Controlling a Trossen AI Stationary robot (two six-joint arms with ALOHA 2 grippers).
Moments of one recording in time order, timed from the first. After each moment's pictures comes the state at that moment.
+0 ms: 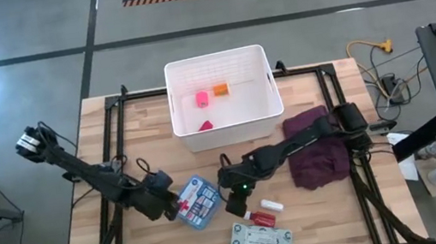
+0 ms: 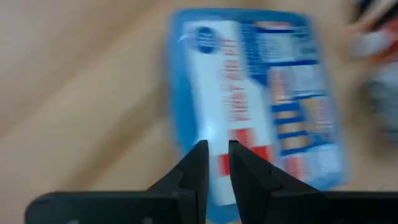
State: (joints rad) left arm -0.59 1.17 0.65 -0.53 -0.36 -1.28; right arm 0.20 2.04 1.43 -0.41 -0.27 0.75
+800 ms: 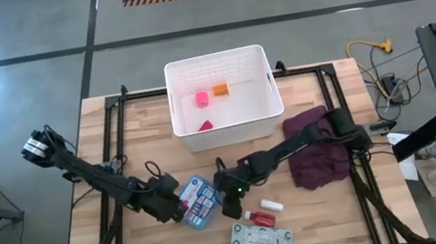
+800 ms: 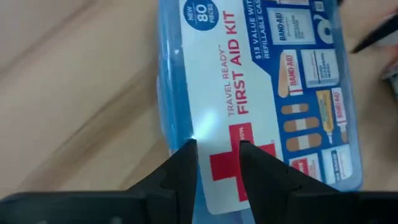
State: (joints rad) left arm -0.57 1.29 0.67 -0.46 -0.30 -1.31; right arm 0.20 2.14 1.44 -0.28 -0.22 0.65
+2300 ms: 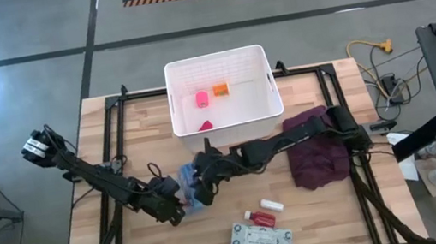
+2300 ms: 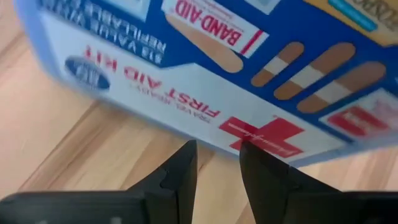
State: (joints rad) left arm -0.57 1.29 0.62 -0.39 -0.27 -1.20; right arm 0.17 2.12 1.69 -0.23 0.12 0.63
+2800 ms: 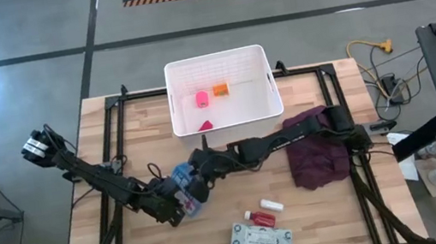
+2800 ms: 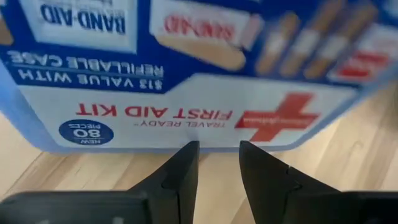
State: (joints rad) left arm -0.57 1.29 0.62 -0.39 -0.26 -1.21; right arm 0.15 2.15 1.70 -0.13 0.03 0.70
